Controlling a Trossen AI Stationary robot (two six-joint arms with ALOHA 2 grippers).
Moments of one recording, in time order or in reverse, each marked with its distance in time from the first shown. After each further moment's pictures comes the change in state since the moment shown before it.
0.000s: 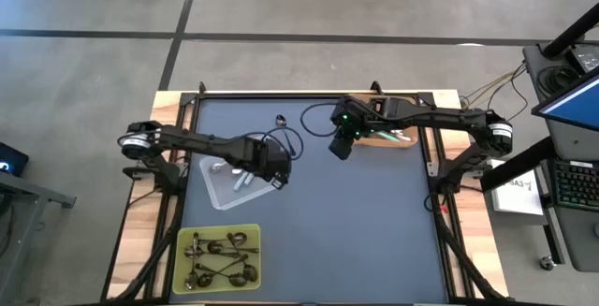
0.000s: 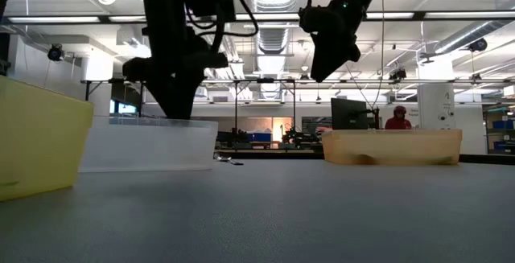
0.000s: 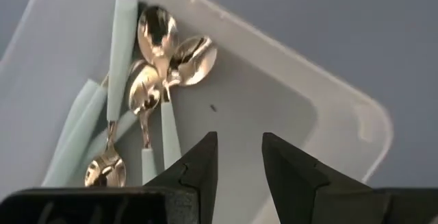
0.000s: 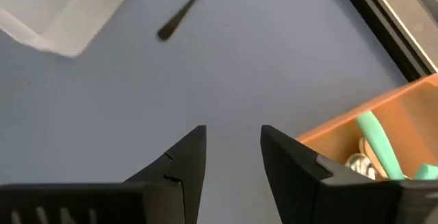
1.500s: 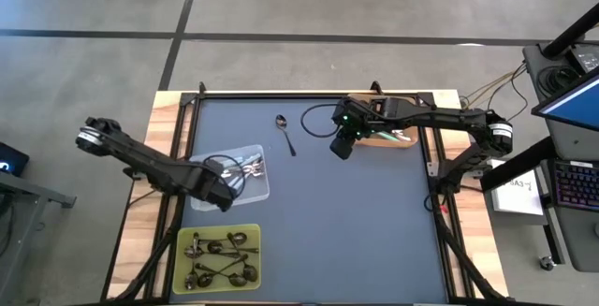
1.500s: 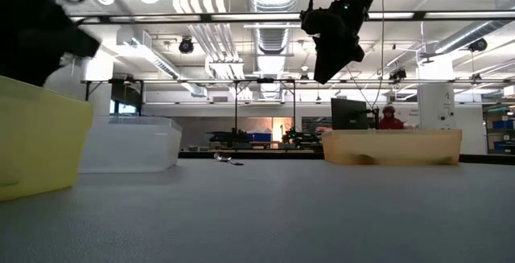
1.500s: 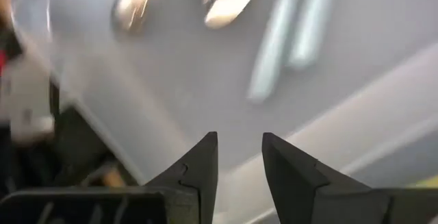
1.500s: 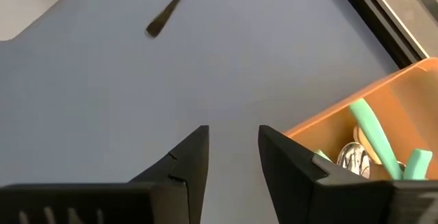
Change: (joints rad) left arm -0.359 -0.440 -0.367 -0.344 0.138 -0.535; right arm 0.000 0.000 -0.002 -0.024 0.026 0.038
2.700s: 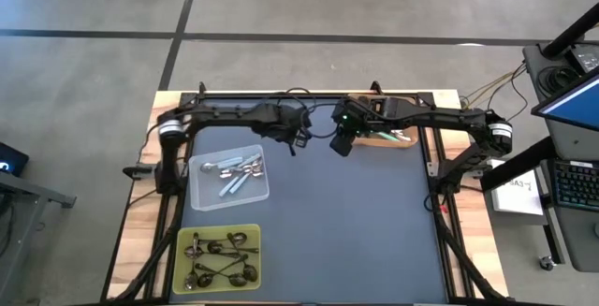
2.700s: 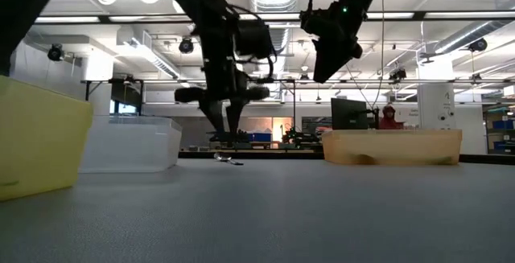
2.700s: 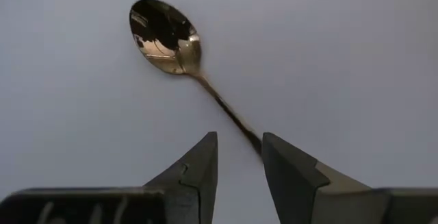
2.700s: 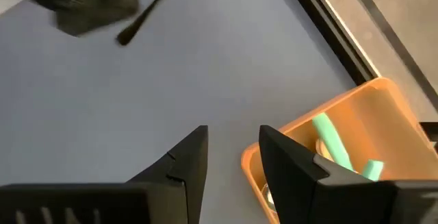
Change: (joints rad) left arm 0.672 0.709 0.635 0.460 -0.180 0.606; right arm 0.000 0.002 0.000 0.017 0.104 -0.065
